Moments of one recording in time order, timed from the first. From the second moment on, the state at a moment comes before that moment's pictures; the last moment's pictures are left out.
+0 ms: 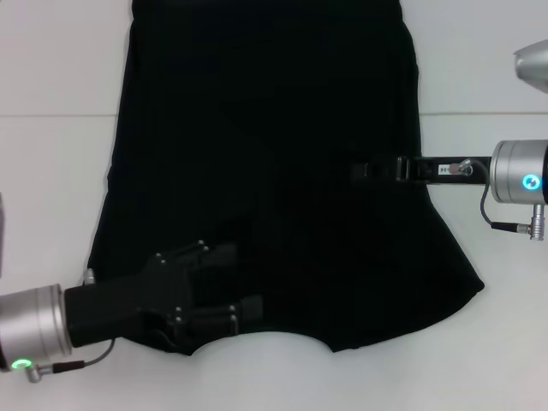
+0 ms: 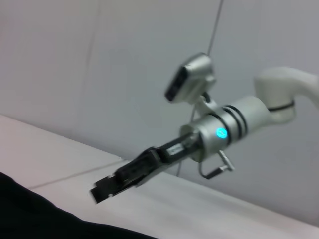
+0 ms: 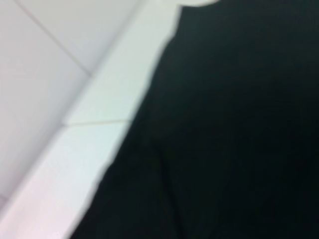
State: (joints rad) left arm -0.49 -2.15 0.42 0.54 2.10 1.73 -1.14; right arm 0.78 2.04 -0.82 -0.52 -2.03 -1.11 2.11
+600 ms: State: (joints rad) left arm -0.39 -2.12 0.27 0.71 2.17 1.61 -1.46; right arm 0.68 2.06 -0.82 -0.50 -1.80 -1.23 1.88
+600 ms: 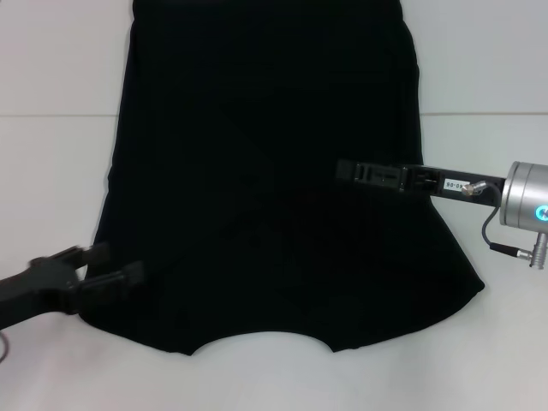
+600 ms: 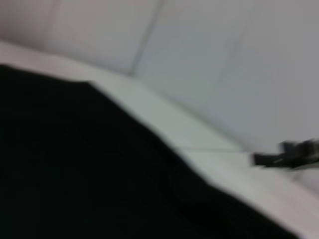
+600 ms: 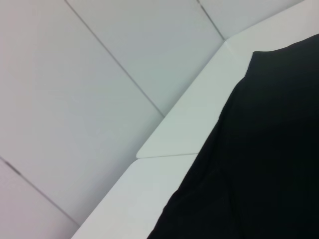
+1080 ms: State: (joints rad) left arm -0.37 -2.12 0.26 0.74 2.21 1.44 -1.29; right arm 0.69 2.07 -0.82 -0.50 -1.79 -1.22 1.88
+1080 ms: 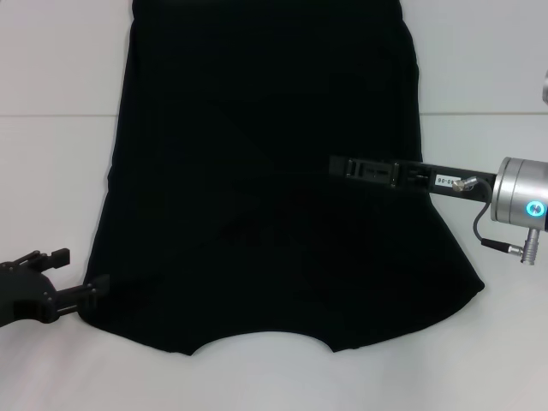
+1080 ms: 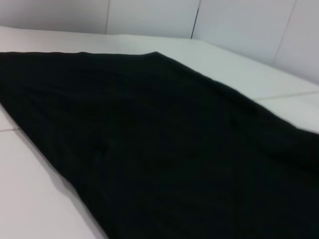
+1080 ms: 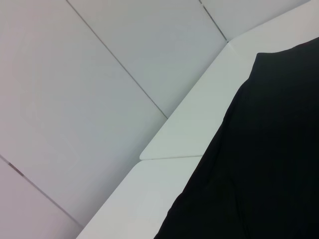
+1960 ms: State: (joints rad) left arm -0.38 -2.14 0.37 0.73 2.23 1.31 -1.19; right arm 0.70 2.08 -0.80 -0.50 -1.78 -1.22 1.88
